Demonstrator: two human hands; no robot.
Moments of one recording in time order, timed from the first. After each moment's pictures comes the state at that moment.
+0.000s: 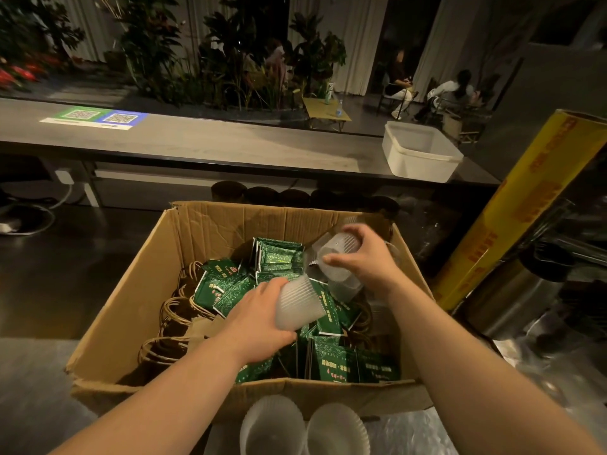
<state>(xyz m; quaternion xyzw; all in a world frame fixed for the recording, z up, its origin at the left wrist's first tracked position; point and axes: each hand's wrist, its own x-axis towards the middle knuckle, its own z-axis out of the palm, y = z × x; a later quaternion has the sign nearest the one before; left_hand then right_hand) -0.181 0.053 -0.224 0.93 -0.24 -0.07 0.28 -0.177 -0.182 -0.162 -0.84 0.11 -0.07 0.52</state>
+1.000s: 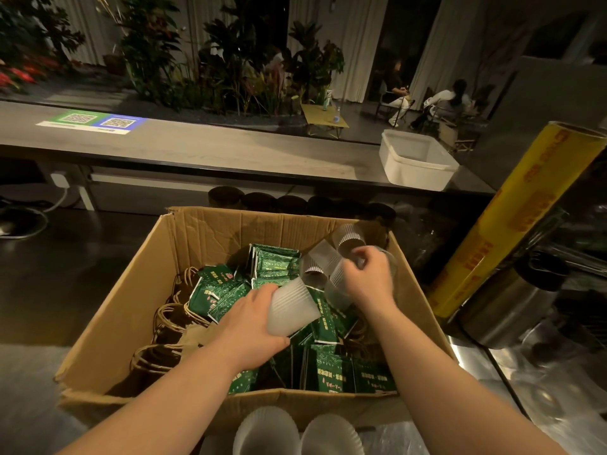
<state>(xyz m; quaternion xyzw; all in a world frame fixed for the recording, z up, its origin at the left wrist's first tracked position) -0.178 0.055 -0.227 0.94 -0.21 -0.07 0.26 -0.177 -0.181 -0.194 -0.86 0.22 -0.16 0.43</state>
